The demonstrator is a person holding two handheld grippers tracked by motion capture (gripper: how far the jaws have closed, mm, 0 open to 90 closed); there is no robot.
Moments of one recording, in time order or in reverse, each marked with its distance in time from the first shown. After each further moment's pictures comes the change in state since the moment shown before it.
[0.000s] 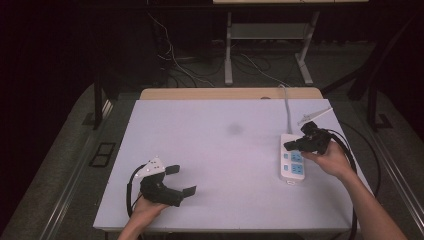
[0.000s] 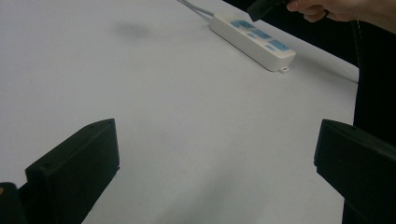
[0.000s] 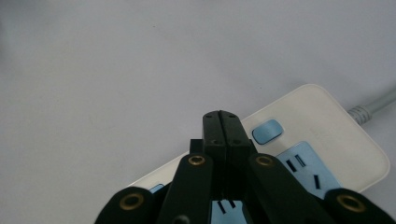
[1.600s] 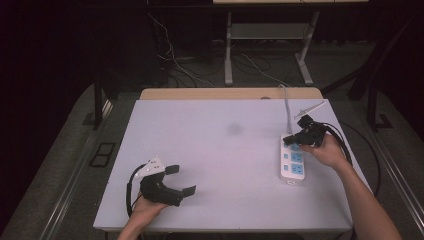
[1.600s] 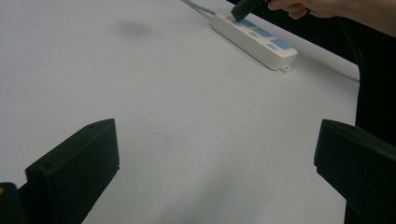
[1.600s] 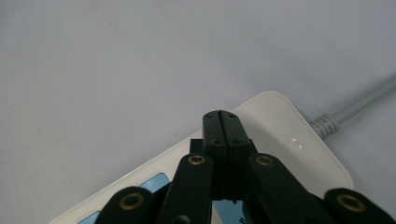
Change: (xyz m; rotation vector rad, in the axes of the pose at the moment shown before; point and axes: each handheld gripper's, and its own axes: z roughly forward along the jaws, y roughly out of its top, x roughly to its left) left arm 0.001 0.000 0.000 0.003 0.003 -0.002; right arm -0.032 0.009 0.020 0.044 -0.014 0.022
